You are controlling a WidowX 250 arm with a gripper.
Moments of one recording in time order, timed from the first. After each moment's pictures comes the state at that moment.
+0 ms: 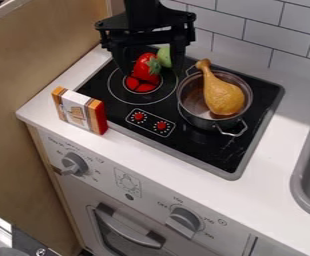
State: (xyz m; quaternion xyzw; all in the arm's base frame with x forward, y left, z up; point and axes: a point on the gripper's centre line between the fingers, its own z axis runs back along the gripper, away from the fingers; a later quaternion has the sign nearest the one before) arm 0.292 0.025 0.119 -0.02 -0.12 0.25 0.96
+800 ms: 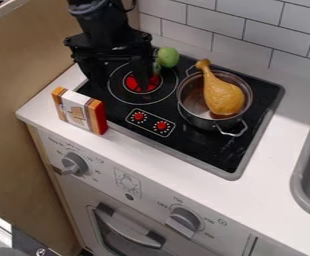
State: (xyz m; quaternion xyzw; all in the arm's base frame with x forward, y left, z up) arm 0.271 0.046 0.101 -0.07 -0.12 0.12 0.98
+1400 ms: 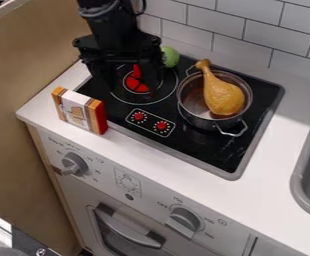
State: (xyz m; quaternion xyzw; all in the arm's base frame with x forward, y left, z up) arm 0.272 0.043 0.100 -0.06 -0.12 0.12 0.98
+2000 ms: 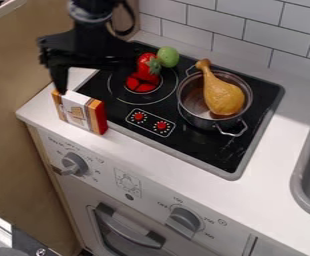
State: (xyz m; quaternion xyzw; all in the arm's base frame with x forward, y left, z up) arm 0.238 0.069 0.106 0.12 -0.10 0.30 0.94
